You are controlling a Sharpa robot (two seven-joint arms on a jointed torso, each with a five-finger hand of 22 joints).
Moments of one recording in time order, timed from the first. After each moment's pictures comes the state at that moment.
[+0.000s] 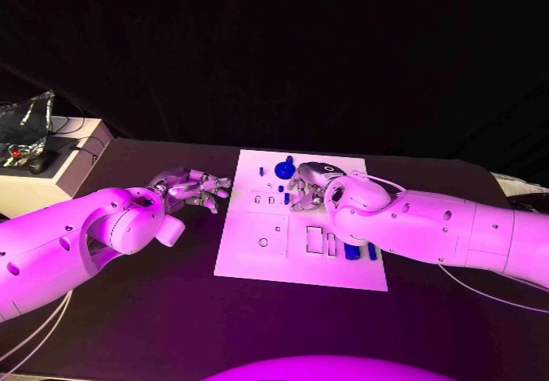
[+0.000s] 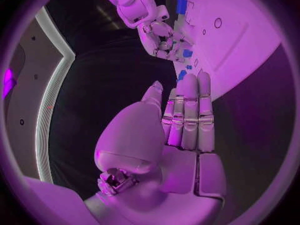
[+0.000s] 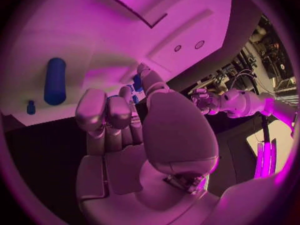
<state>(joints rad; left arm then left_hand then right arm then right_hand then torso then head) 1.05 -0.87 0.14 1.47 -0.38 -0.17 -0.06 1.41 0.08 -0.14 0.11 0.27 0.97 0.17 0.19 0.07 1.15 0.08 0.33 0.07 1.19 0.01 0.83 0.49 0.11 1.15 0.01 0.38 1.04 1.18 -0.62 -0.11 1.41 -1.51 -0.37 -0.47 1.33 -0.16 0.05 0.01 0.32 0.95 0.10 0.07 0.07 0.94 0.03 0.92 0.74 1.43 -0.05 1.11 0.92 0.12 1.47 -0.07 0.92 1.31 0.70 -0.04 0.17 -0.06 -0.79</state>
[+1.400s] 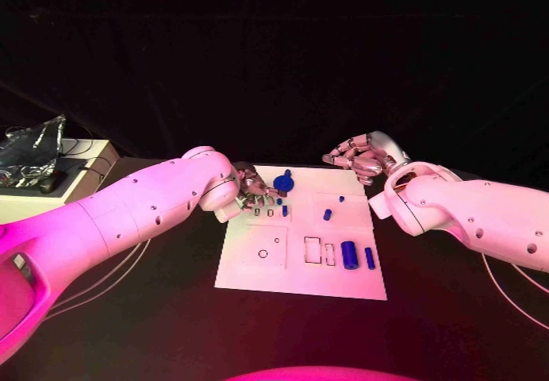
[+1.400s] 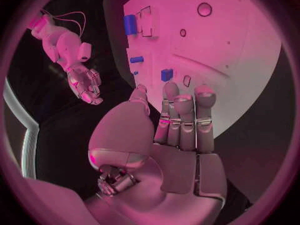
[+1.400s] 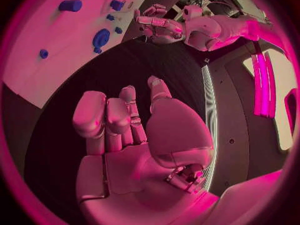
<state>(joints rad) 1.24 -0.42 0.06 1.08 -0.84 0.08 -0.53 1.19 0.00 -0.16 0.21 0.28 1.01 0.07 0.37 0.51 1.15 -0.01 0.86 0.57 1.32 -0.06 1.14 0.85 0.11 1.26 -0.05 0.90 1.31 1.26 -0.85 -0.09 1.48 -0.76 -0.63 0.03 1.16 -0.01 -0.17 0.01 0.56 0.97 0.09 0.30 0.53 0.99 0.01 0.93 0.84 1.44 -0.06 1.15 0.96 0.11 1.46 -0.06 0.99 1.31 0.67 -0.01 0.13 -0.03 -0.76</state>
